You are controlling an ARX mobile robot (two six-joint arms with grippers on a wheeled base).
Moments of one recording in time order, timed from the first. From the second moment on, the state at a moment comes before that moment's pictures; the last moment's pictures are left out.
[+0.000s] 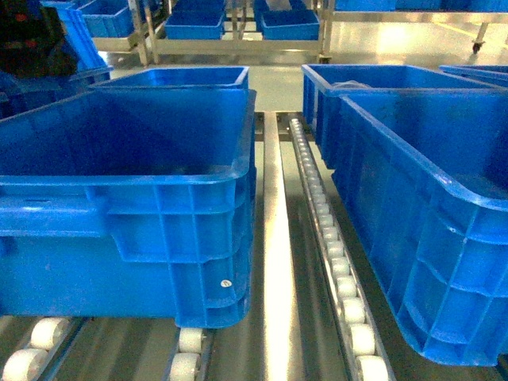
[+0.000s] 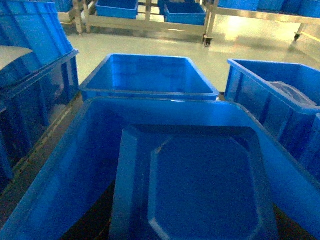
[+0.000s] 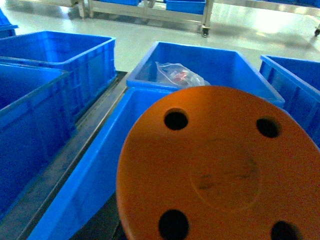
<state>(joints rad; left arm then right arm) -0.07 1.59 0.79 0.71 0.03 -0.06 0.02 1.43 0.70 0.60 -0.04 -0.08</state>
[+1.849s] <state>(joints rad) 0.00 0.99 0.13 0.85 0.00 -0.02 0.00 0.95 0.12 0.82 0.00 -0.01</state>
